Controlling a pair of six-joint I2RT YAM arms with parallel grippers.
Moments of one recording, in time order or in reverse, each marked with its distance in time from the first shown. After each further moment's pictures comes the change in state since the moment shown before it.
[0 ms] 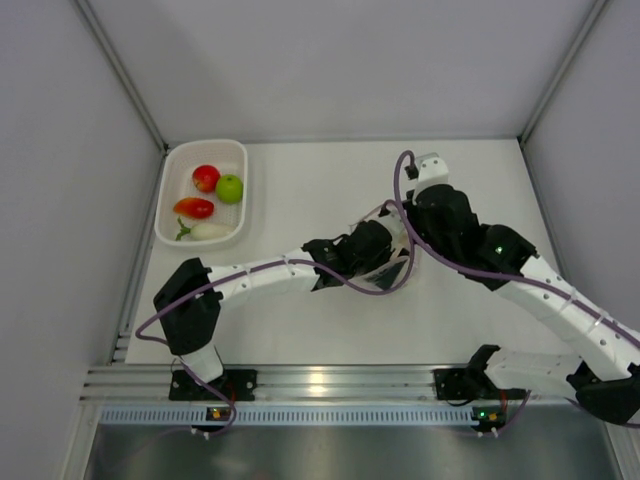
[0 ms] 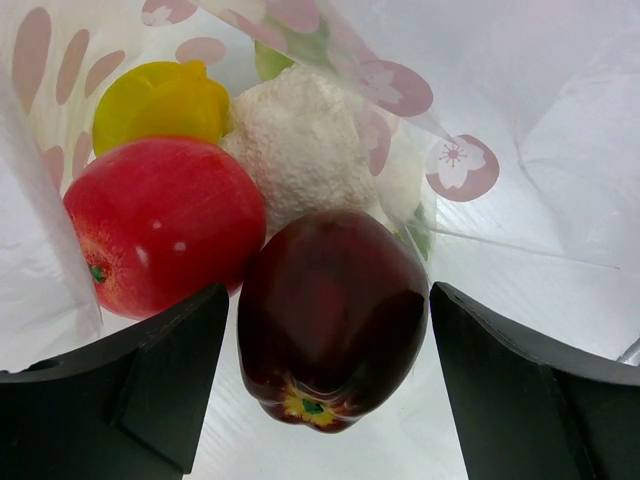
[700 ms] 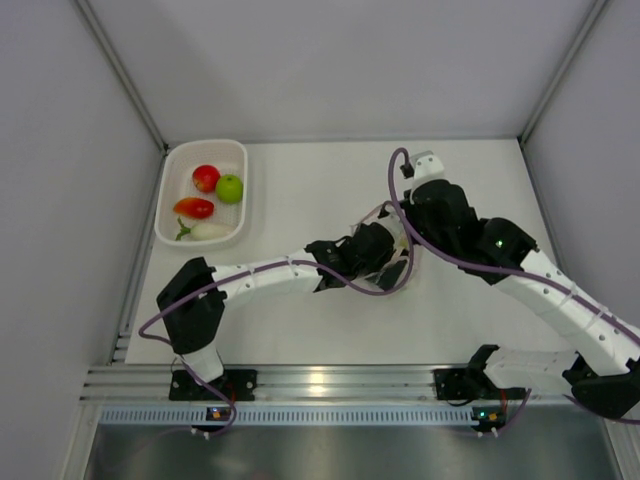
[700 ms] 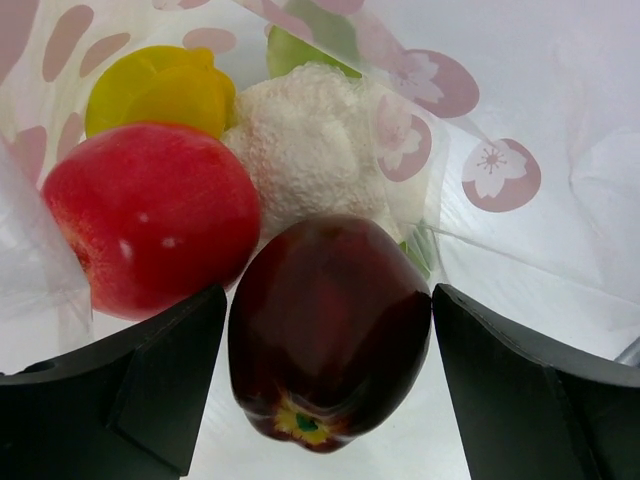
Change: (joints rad) left arm -0.006 0.013 0.000 -0.001 -0.012 -0.060; right arm 0.006 0.046 0.086 -0.108 -0.016 -0.010
